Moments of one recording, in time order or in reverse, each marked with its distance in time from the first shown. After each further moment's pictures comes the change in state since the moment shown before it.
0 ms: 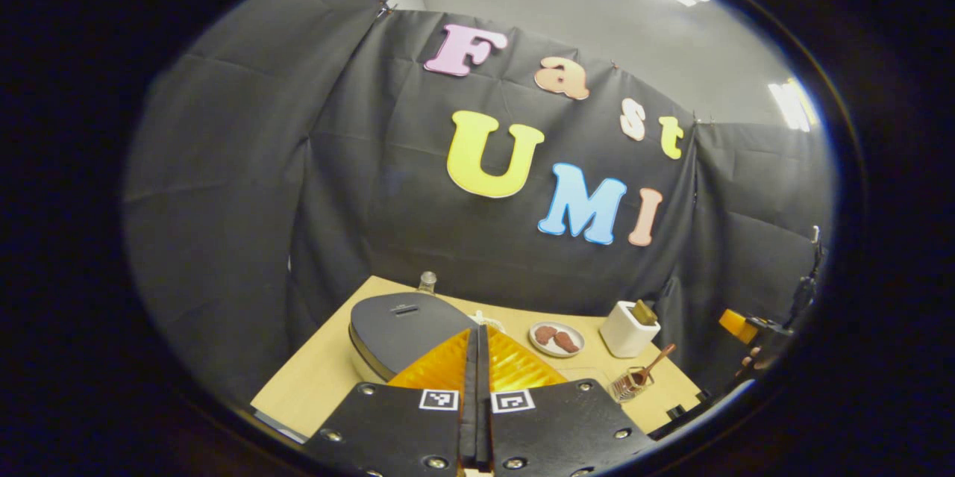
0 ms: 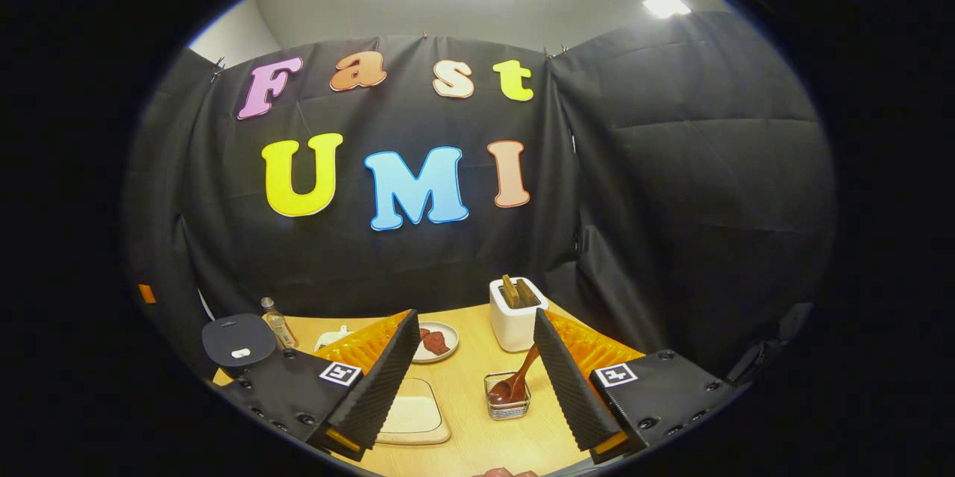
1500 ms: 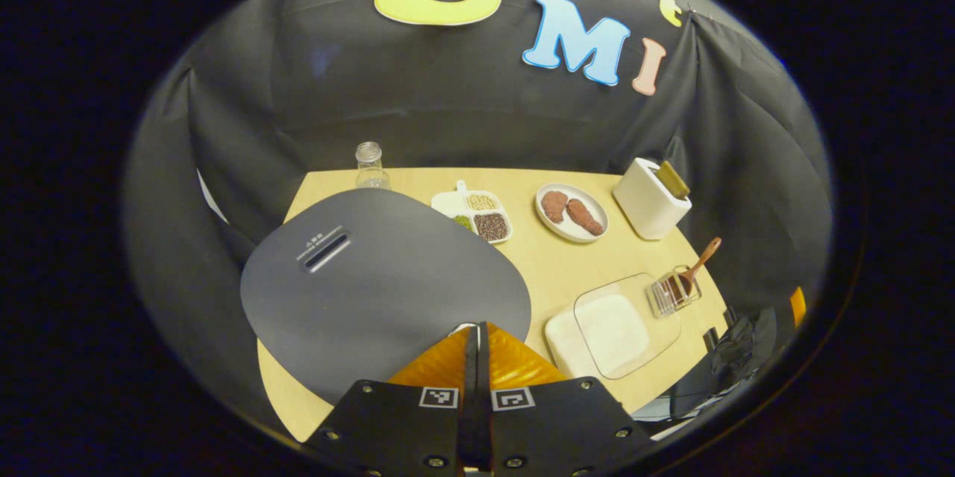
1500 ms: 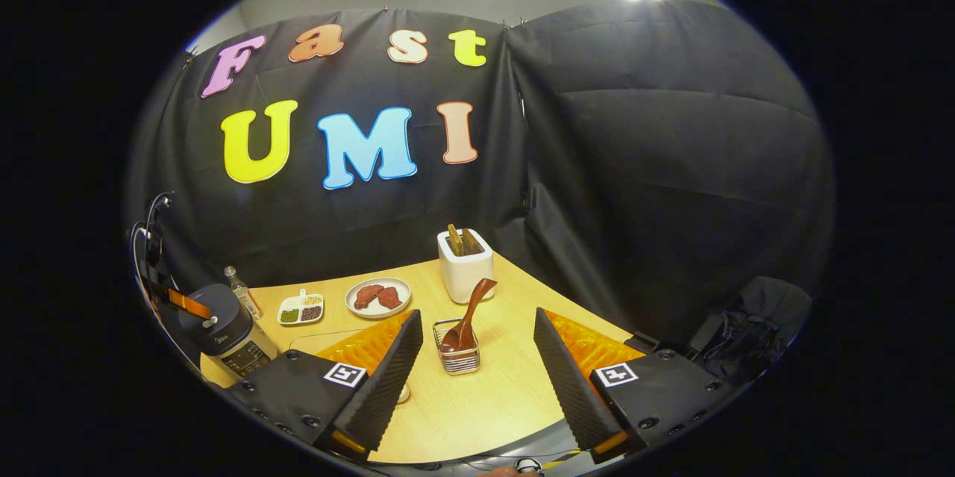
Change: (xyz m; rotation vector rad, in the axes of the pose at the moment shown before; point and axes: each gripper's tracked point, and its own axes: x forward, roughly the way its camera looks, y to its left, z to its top) left arm 0.202 0.001 -0.153 0.149 0.673 -0.132; right arm -0.053 -0.056 -0.062 0.024 0.158 -0.184
